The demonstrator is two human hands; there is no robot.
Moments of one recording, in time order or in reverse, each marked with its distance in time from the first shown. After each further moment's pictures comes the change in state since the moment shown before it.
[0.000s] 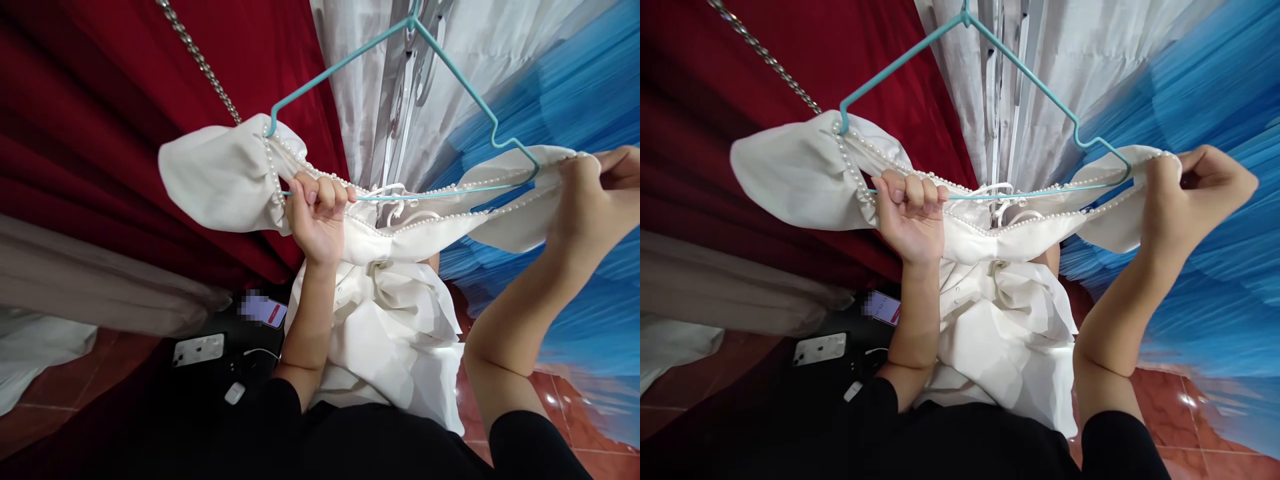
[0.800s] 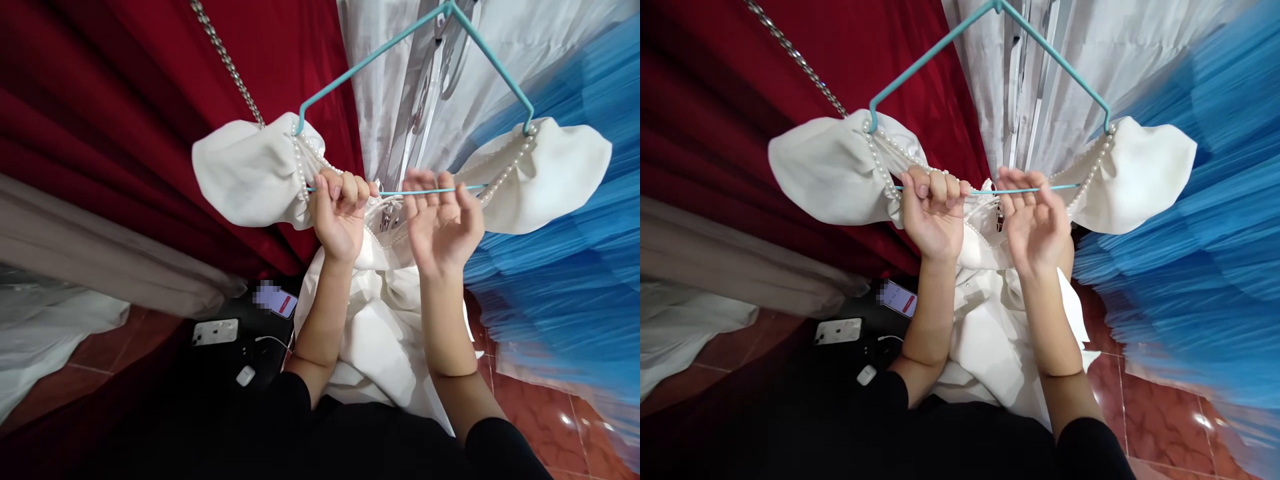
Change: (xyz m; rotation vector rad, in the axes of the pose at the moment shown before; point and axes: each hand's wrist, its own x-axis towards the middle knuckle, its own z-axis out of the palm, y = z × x) left_hand -0.002 -0.010 0.003 -0.090 -0.002 -0.010; right_hand -0.109 -0.073 0.112 1.348 -0.359 0.847
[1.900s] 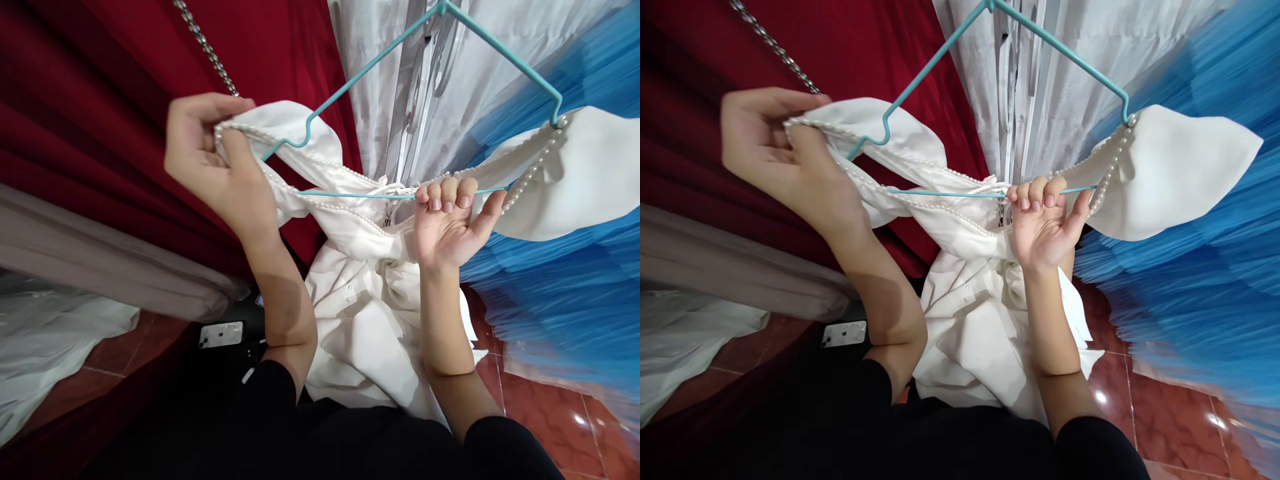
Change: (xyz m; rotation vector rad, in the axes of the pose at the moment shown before) left_hand 0.062 0.080 -0.026 0.813 0.057 0.721; right_hand 0.010 0.001 -0.006 -0.019 0.048 -0.294
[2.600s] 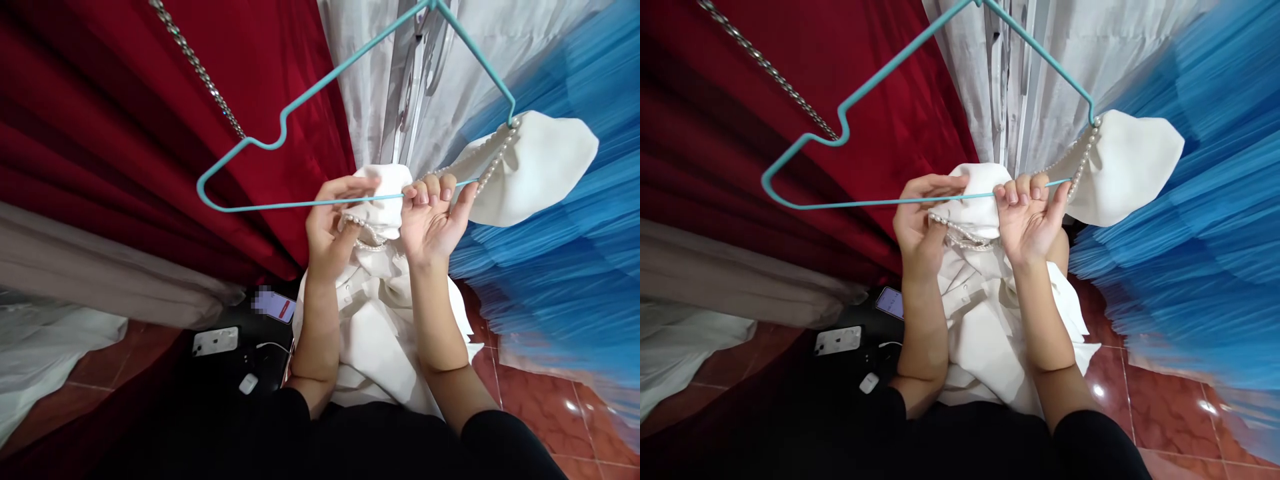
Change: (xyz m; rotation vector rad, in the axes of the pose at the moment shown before) left_hand -0.100 0.023 0.024 -0.457 -0.436 -0.442; right_hand 0.001 0.015 -0.001 0.150 0.010 0.081
